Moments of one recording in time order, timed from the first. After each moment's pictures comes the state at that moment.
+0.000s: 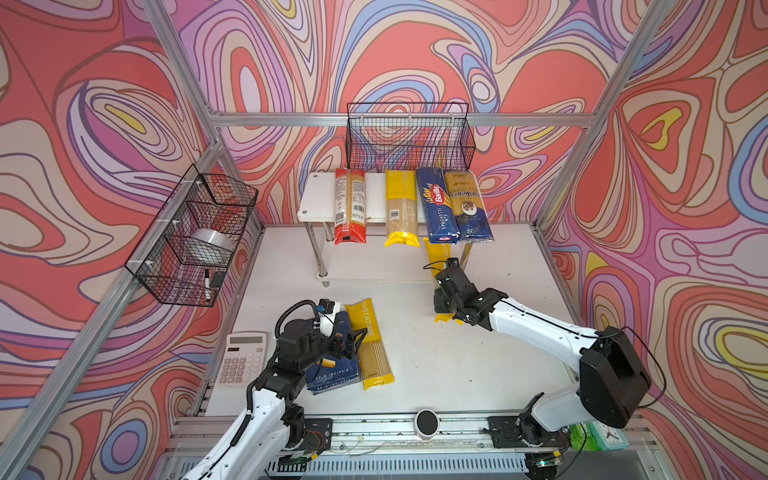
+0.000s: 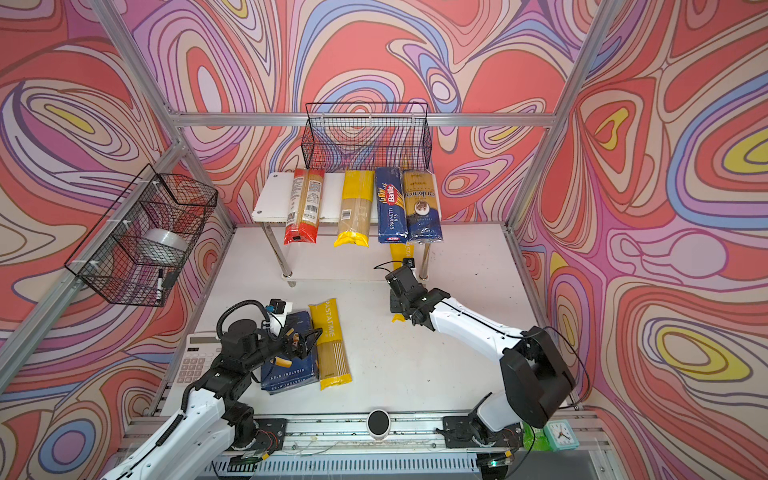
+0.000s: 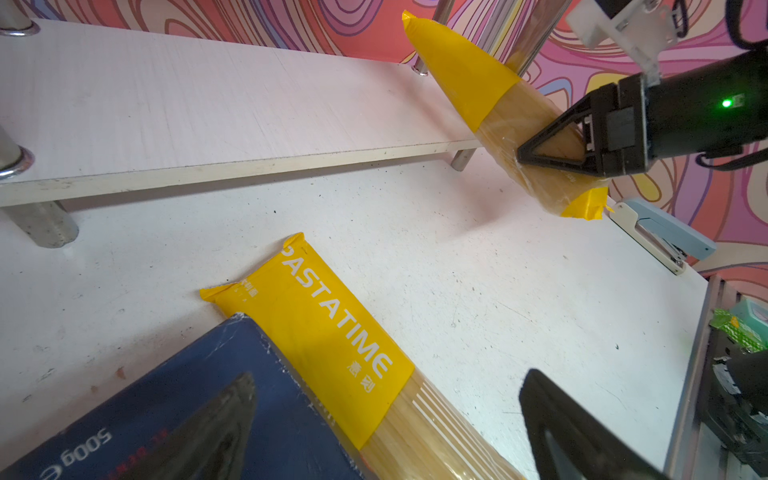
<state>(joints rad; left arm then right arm) -0.29 0.67 0.24 0.04 0.41 -0.19 0.63 1.51 1.02 -0.42 0.32 0.52</state>
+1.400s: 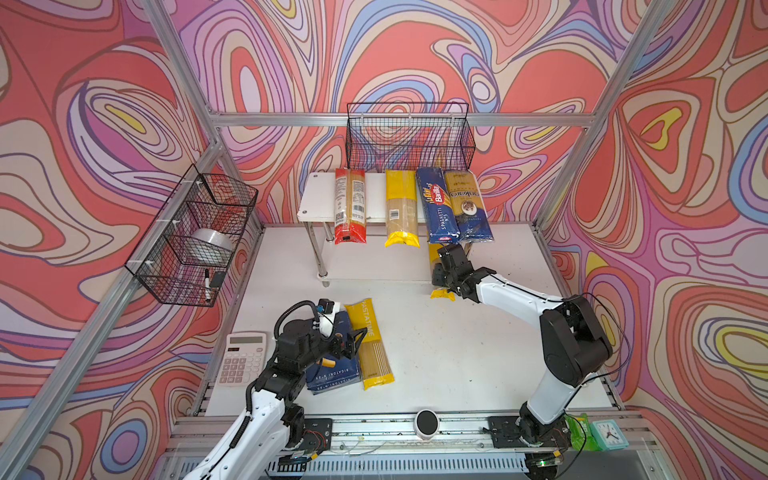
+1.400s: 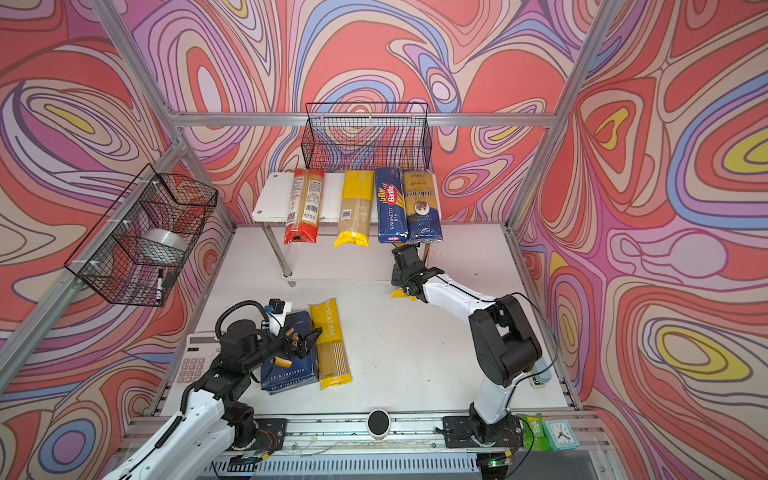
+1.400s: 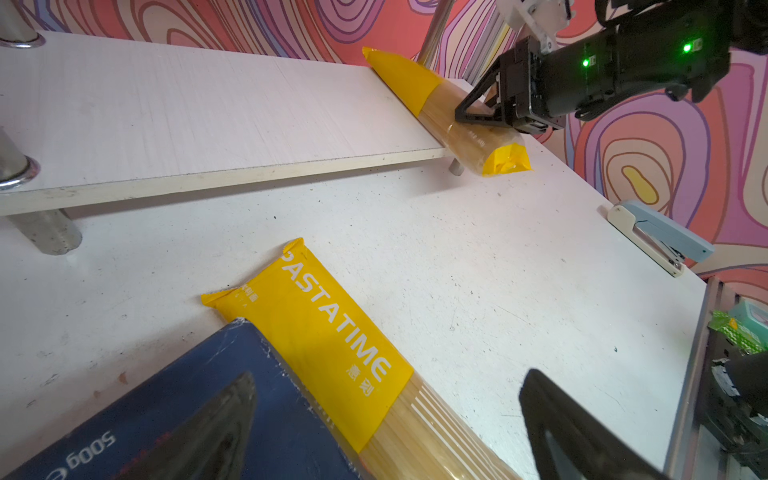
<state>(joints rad) -0.29 0.65 0.23 0.04 0.41 -0.19 0.48 1.75 1.19 -0.24 0.26 0.52</state>
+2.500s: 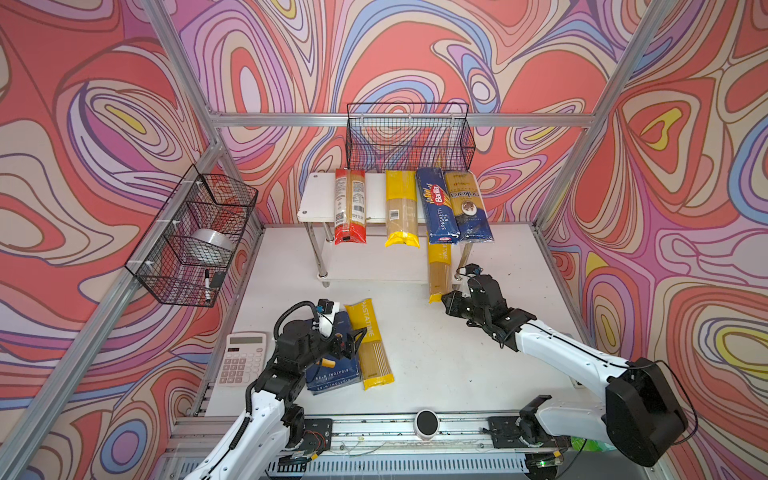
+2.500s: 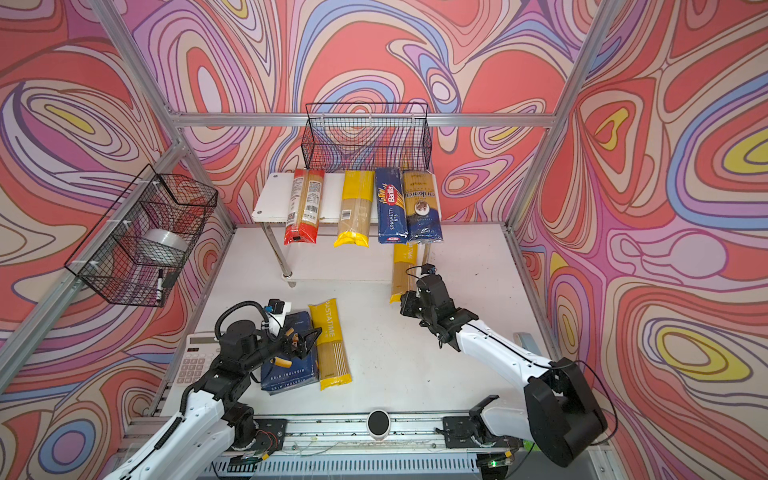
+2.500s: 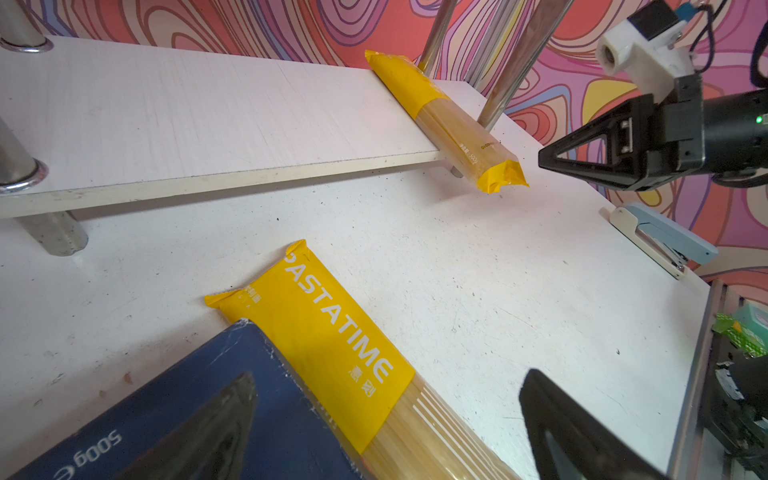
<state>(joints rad) -0.29 0.65 0.23 0.04 0.40 -0.19 0.51 1.28 0.71 -0.06 -0.06 0.66</state>
